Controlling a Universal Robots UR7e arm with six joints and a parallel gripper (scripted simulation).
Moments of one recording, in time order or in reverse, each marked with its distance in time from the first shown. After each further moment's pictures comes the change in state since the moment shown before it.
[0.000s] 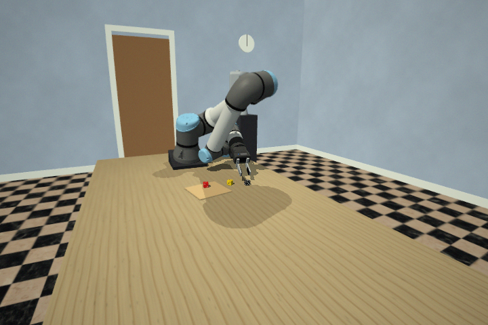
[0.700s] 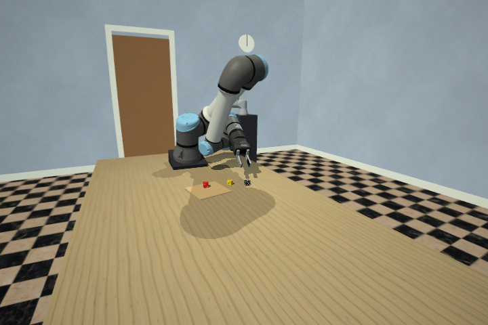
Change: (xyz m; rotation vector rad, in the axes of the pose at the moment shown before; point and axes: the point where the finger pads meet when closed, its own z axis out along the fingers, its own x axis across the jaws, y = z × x) arm 0.000 0.035 -0.018 -0.005 0.002 0.004
